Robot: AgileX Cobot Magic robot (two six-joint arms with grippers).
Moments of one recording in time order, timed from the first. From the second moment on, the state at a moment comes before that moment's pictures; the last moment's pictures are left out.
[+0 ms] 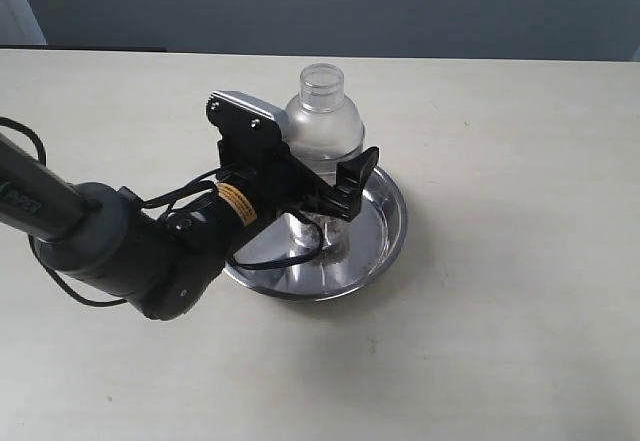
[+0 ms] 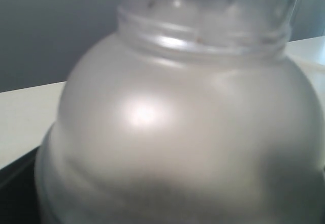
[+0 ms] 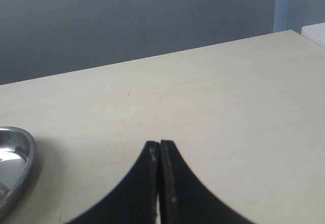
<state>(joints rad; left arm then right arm) -0.60 2.03 -0.73 -0.09 -1.11 -0.11 -0.10 0.01 0.00 0.22 0.31 -0.02</state>
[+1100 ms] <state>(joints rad) -0.60 1.77 -0.73 -0.07 -0.93 0.02 -0.10 0.01 0.00 0.22 0.31 -0.02</state>
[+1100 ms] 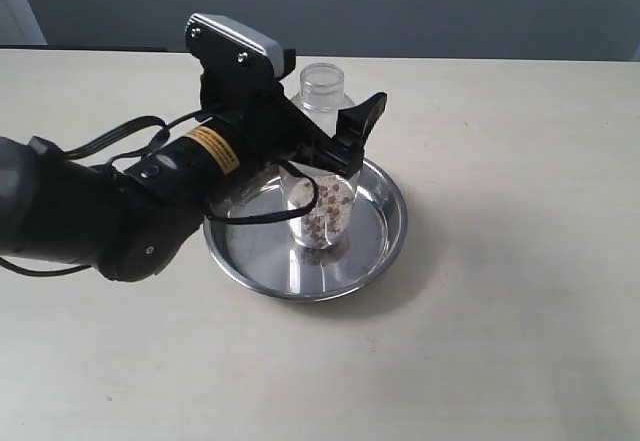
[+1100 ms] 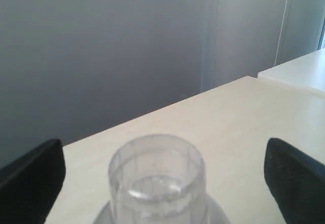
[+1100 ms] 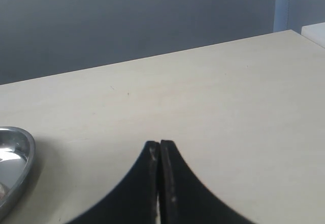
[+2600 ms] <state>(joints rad) -0.24 0.38 -0.26 -0.06 0.04 0.10 -0.10 0.01 0.00 0.22 0.31 -0.02</state>
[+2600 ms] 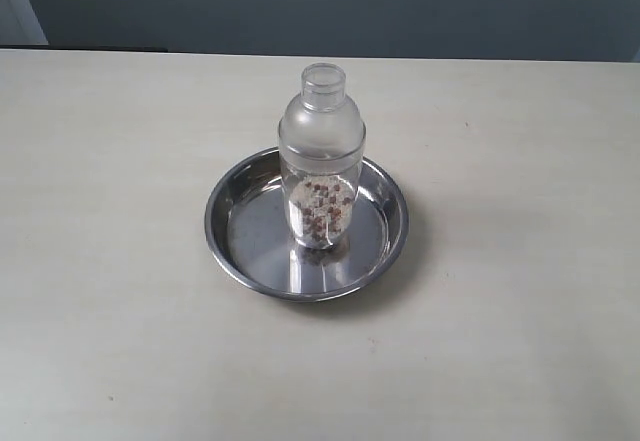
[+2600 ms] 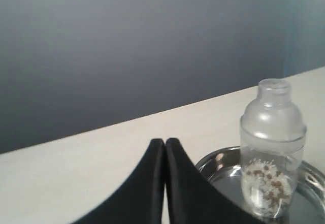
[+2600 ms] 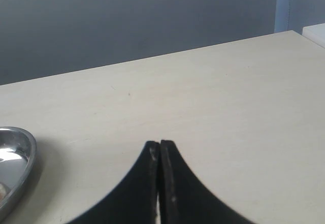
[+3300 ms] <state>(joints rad) 0.06 0.01 0.00 -0.15 0.37 0.03 -0.10 0.01 0.00 0.22 0.31 -0.02</state>
